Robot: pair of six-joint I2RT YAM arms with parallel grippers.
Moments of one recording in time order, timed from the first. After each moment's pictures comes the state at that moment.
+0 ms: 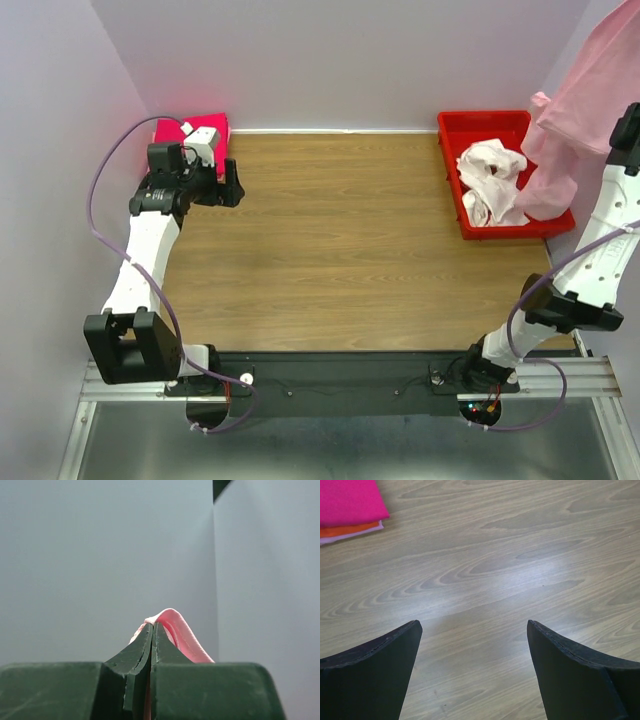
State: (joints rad) left arm 0.03 1.33 1.22 -0.52 0.38 0.06; right arm -0.39 1.66 2.47 -0.04 -0.13 0.24
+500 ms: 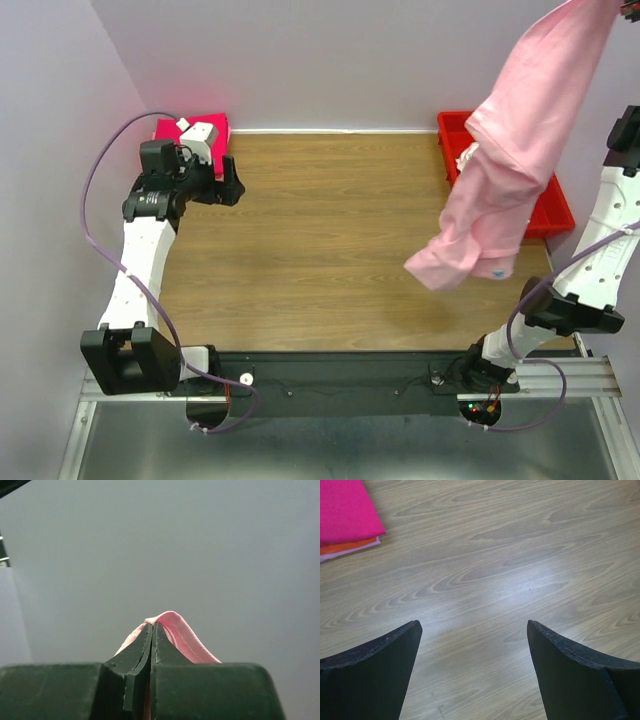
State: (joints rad) left arm 0.03 1.27 1.25 -0.54 0.42 0.06; right arm -0.38 1.63 2.43 0.15 -0.42 0.65
